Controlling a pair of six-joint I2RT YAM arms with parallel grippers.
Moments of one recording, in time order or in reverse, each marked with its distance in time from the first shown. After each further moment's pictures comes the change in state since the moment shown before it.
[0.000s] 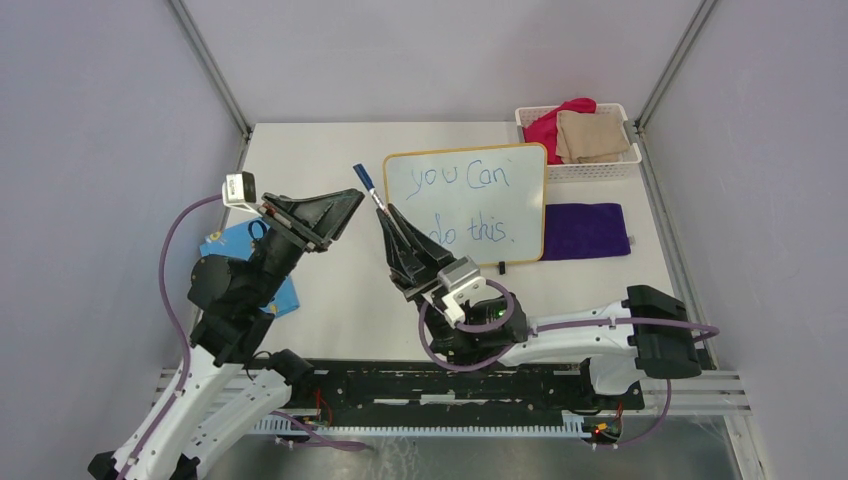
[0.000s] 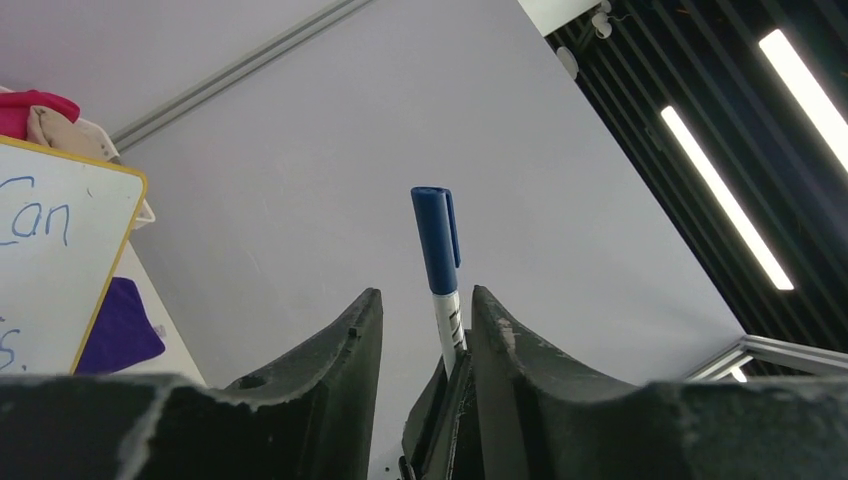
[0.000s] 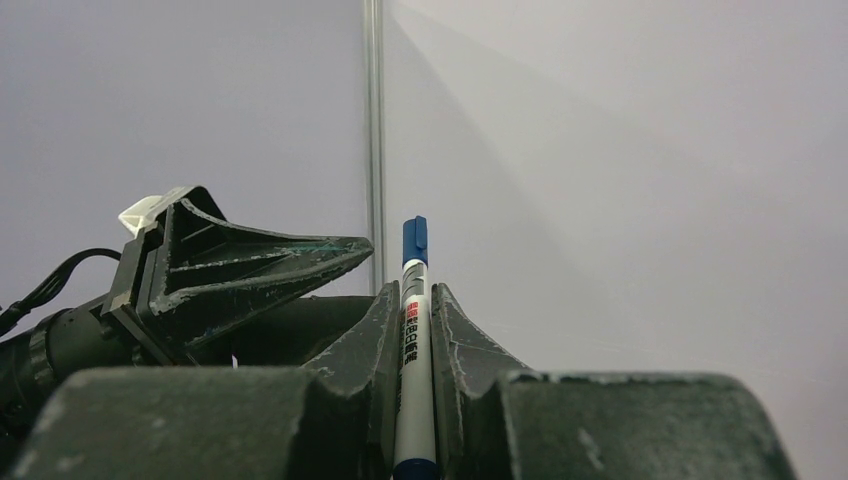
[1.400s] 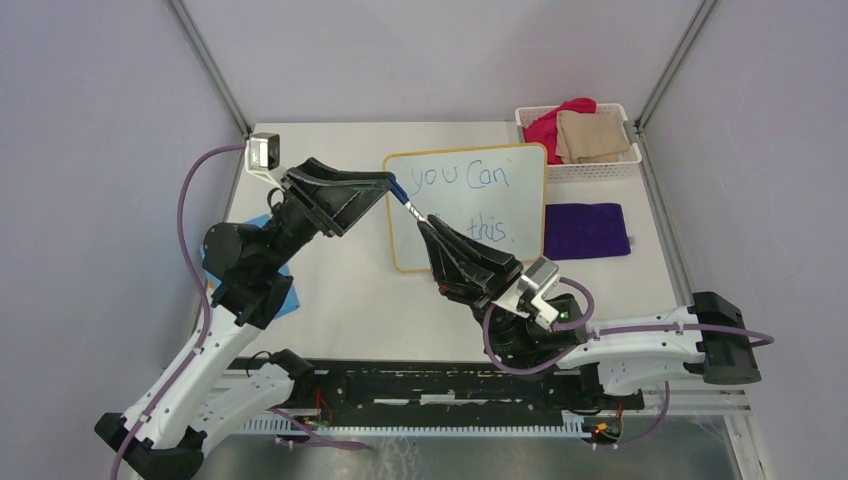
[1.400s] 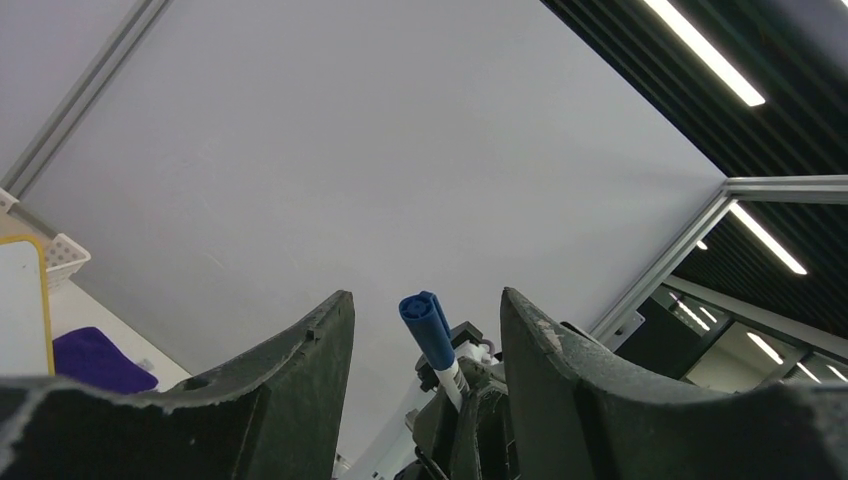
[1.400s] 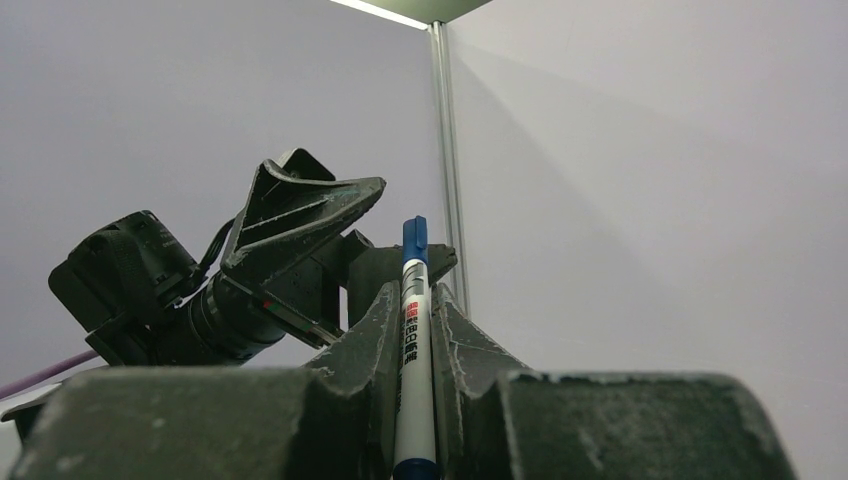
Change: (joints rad) left arm 0.000 0.224 0.117 0.277 0.282 0.142; right arm 0.000 -0.307 -0.243 -0.101 -0.121 0.250
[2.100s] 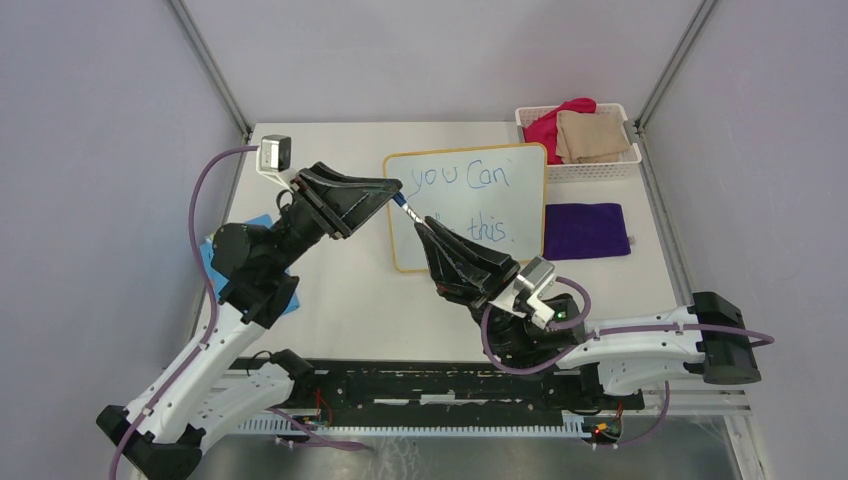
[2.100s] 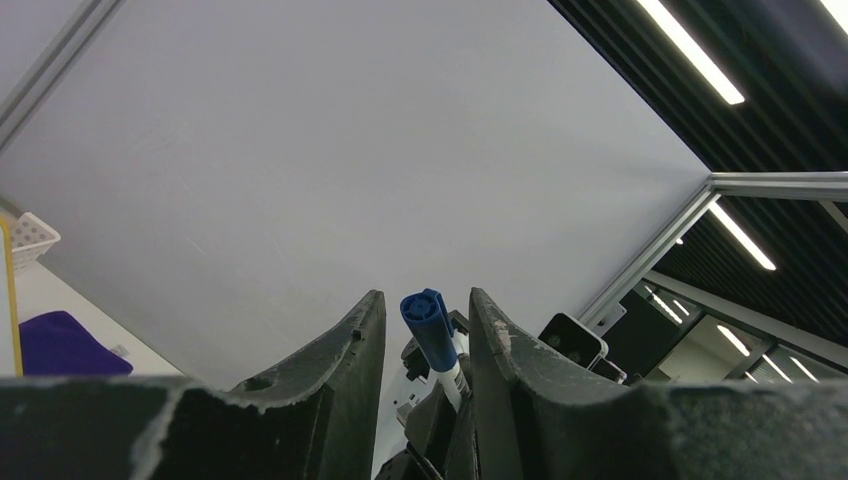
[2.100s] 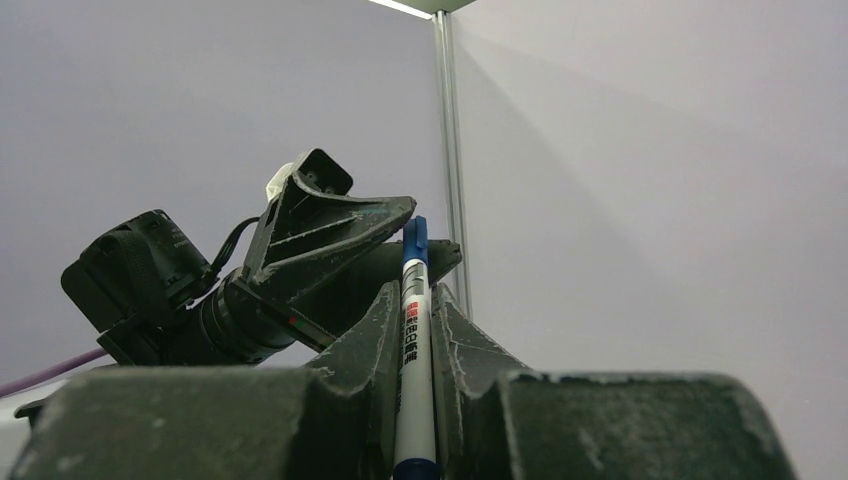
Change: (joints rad) left arm -0.026 0.011 -0.031 0.048 0.006 -0.033; right arm 0.000 0.000 0.000 -0.023 0.001 0.007
